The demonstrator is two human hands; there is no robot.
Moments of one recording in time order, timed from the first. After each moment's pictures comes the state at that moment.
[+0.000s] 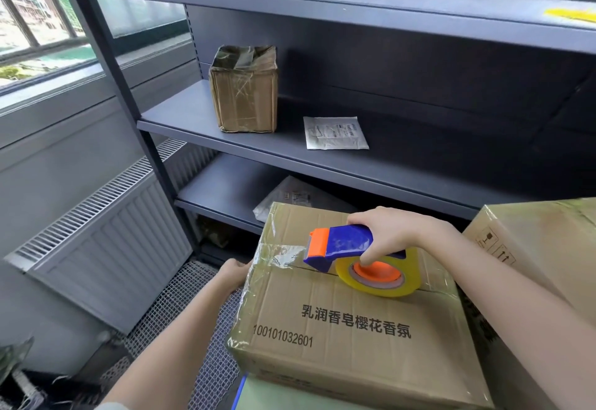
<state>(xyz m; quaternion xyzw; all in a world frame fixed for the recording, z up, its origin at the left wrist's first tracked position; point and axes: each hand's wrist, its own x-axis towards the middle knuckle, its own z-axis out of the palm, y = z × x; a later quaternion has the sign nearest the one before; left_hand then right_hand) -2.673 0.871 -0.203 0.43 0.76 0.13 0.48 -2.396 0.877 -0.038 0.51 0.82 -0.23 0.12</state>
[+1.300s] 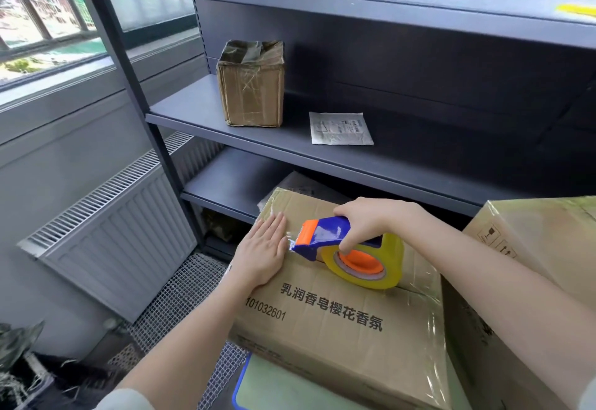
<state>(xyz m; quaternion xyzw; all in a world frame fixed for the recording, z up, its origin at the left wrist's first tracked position) -2.638 0.867 -0.181 0.80 0.60 0.03 0.06 -2.434 0.884 -0.037 0.51 0.81 -0.20 0.18</state>
